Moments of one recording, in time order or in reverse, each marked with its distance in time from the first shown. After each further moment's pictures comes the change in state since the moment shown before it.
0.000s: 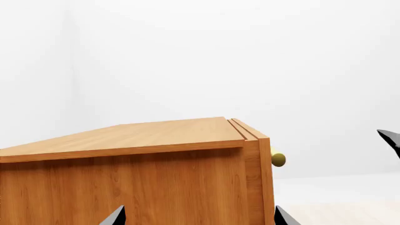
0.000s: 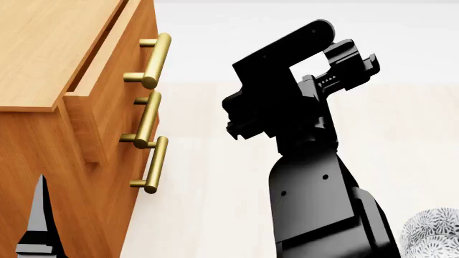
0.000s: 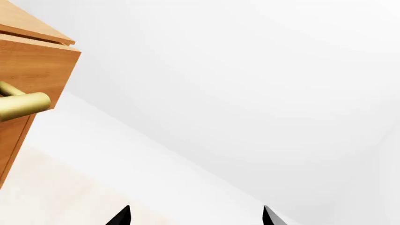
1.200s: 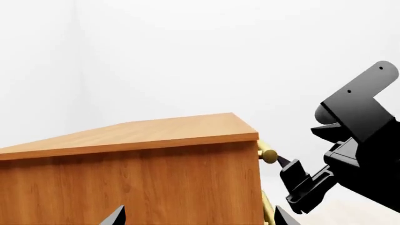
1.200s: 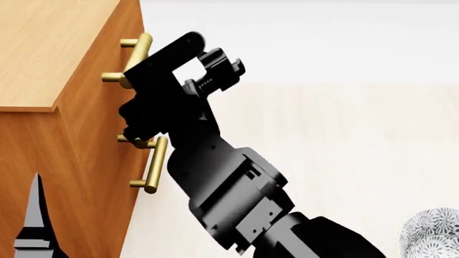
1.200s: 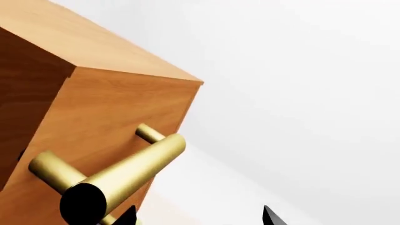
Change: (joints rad) left arm -0.007 -0.035 -0.004 -0.044 -0.014 0.028 -0.033; right arm 0.379 -0.218 -0.805 0.899 0.790 -0.745 0.318
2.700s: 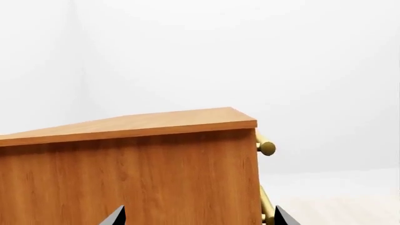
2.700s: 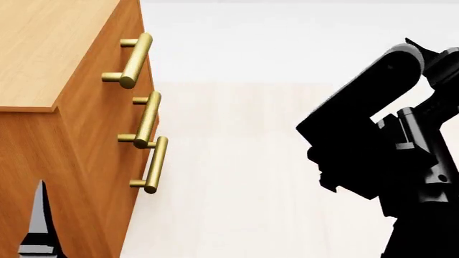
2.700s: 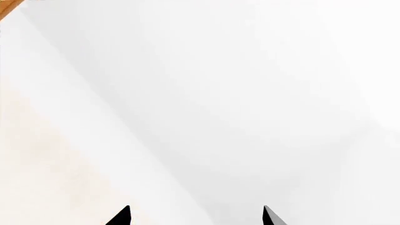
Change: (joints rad) left arm 0.029 -0.024 0.018 -0.045 -0.022 0.074 -0.028; right arm 0.446 1.039 -0.347 -1.373 0.302 0.679 0.471
